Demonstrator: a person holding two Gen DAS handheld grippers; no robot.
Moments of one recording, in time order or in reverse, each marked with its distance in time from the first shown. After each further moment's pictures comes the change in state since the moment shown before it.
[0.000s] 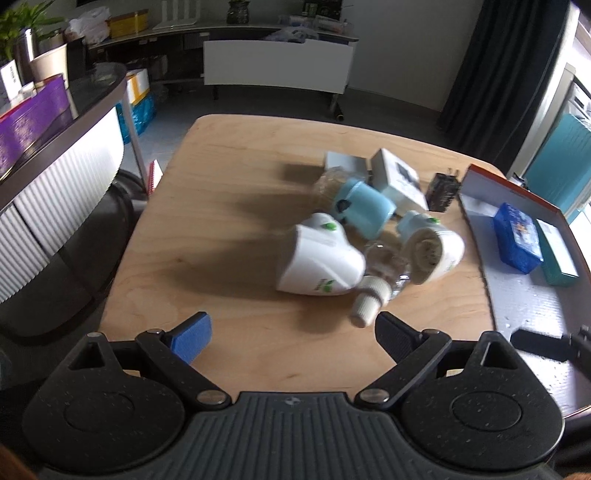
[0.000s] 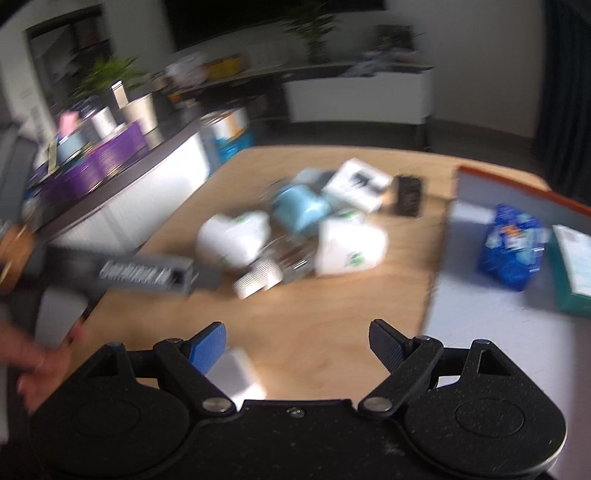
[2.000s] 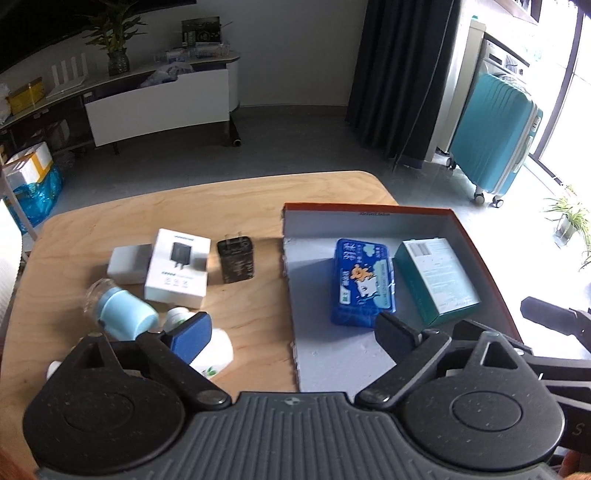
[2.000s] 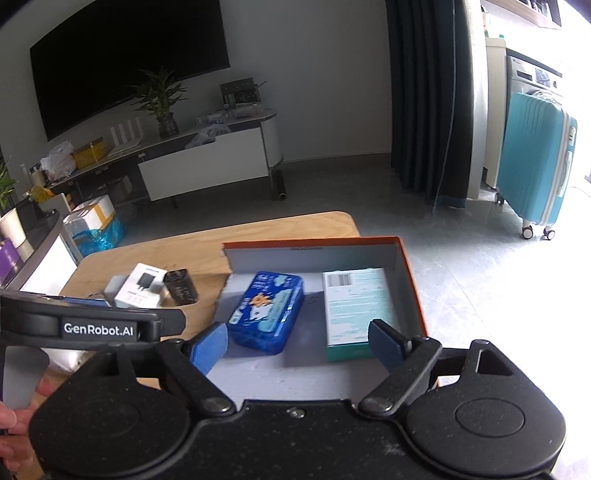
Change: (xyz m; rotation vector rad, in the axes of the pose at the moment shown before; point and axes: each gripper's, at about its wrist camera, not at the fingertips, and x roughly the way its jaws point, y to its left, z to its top) left arm 0.009 -0.193 0.050 0.227 -0.051 -0.129; right arm -0.086 -0.154 0.020 0.269 -0.197 -0.360
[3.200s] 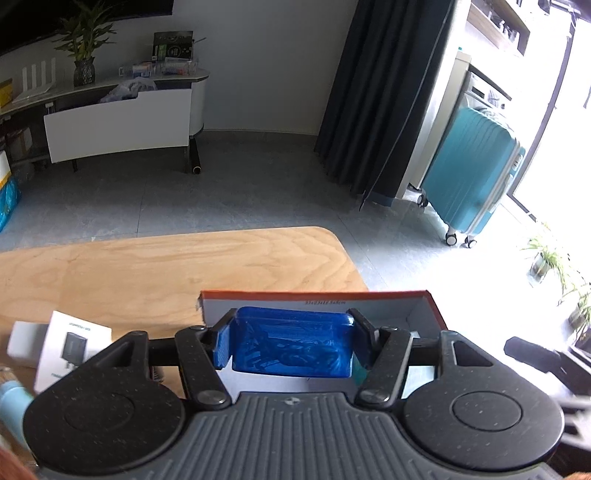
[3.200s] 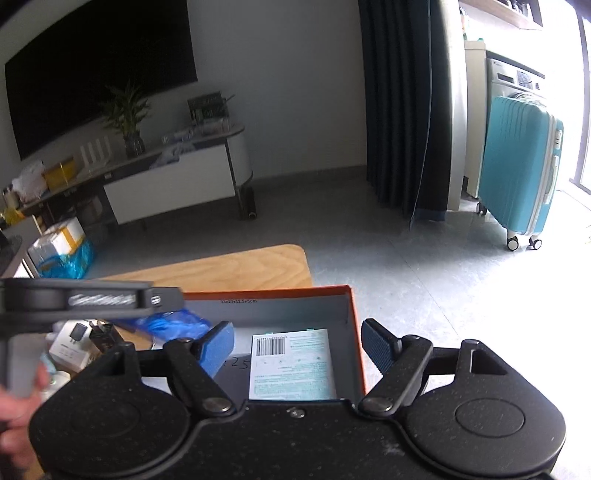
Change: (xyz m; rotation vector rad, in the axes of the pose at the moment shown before) left arm 0.078 -0.043 0.067 -0.052 -0.095 -0.131; right arm 0.049 -0.062 0.039 0.044 -0.056 -0.068
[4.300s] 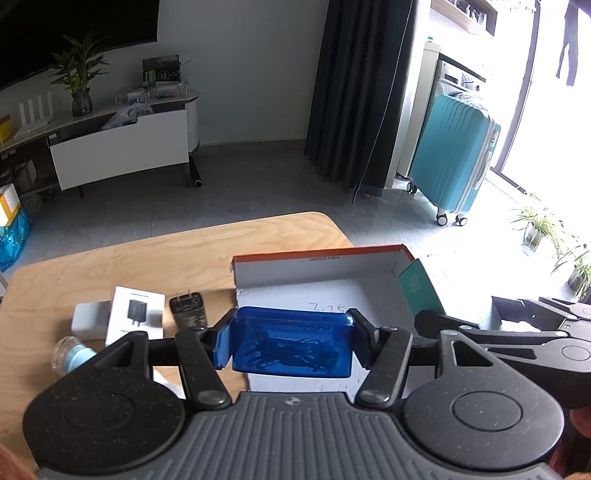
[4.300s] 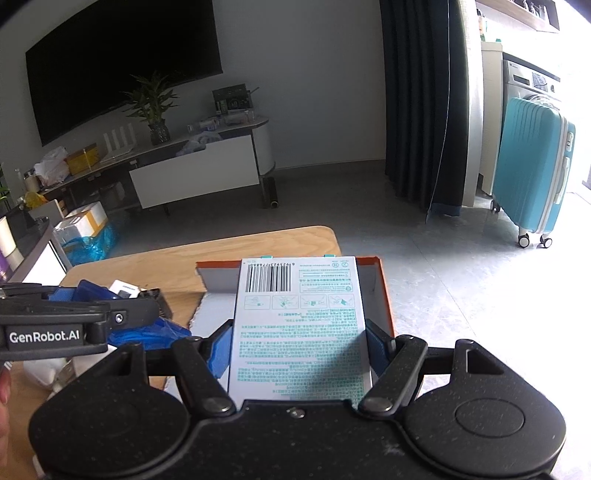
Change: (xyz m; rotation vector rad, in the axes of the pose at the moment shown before) left arm -0.074 0.012 -0.039 0.123 -0.014 0.004; right arm -0.033 0.029 -0.020 -0.042 0.036 0.046
